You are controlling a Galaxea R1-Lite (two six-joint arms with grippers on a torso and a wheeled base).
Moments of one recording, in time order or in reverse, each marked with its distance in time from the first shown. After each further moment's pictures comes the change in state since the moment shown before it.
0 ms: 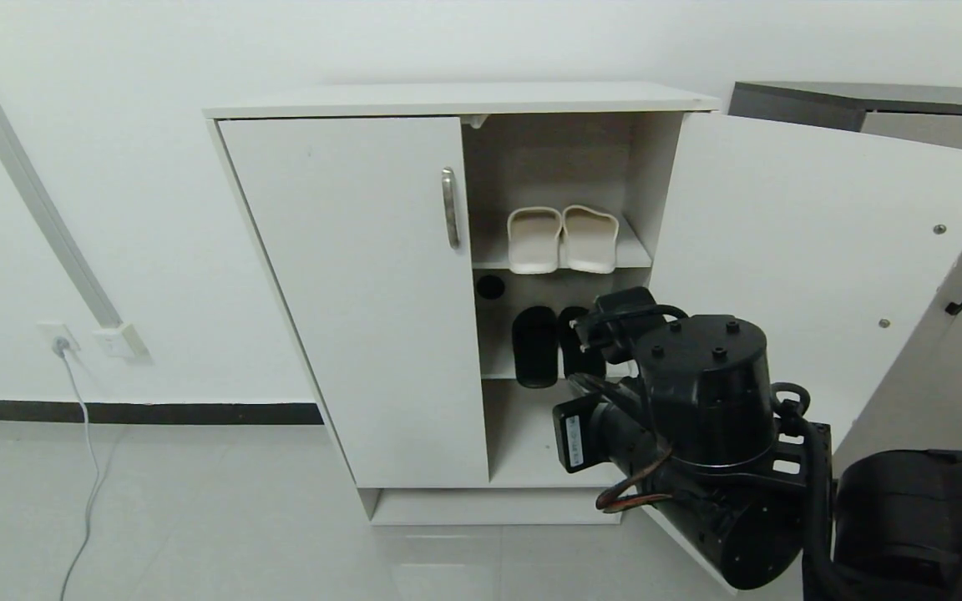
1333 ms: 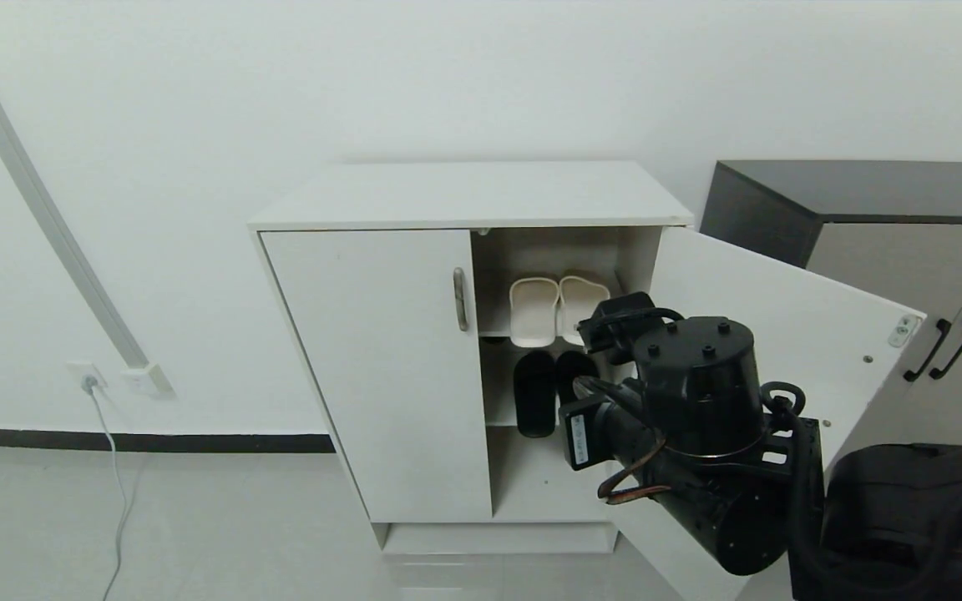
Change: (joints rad) left arm 0.000 0.000 0.000 0.001 0.000 0.002; right arm -0.031 0.019 0.004 0.001 0.023 0.000
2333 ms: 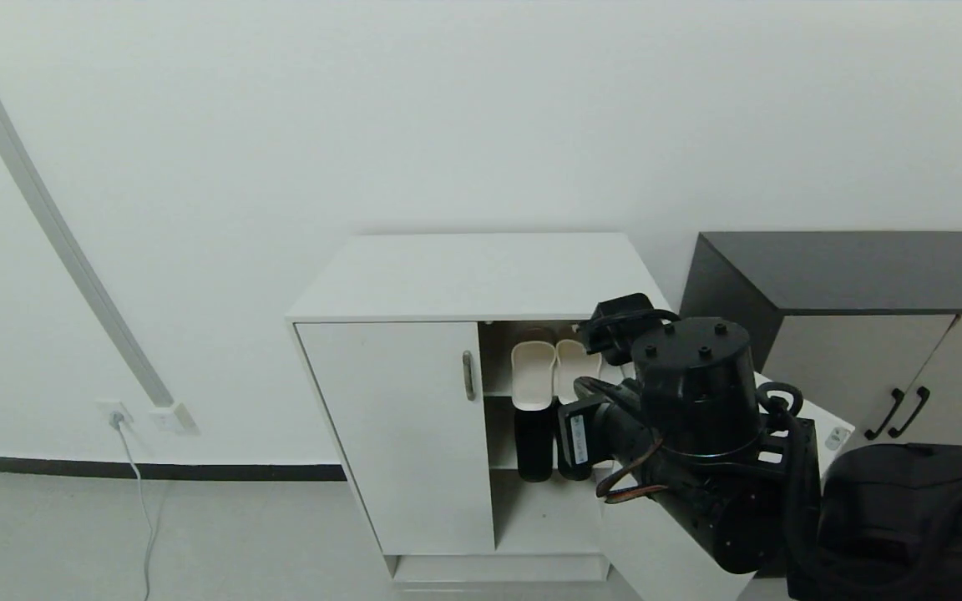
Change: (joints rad) left arm 0.001 0.000 0.000 -0.001 0.000 0.001; right arm -0.006 0.006 -0.001 -0.001 -0.001 -0.001
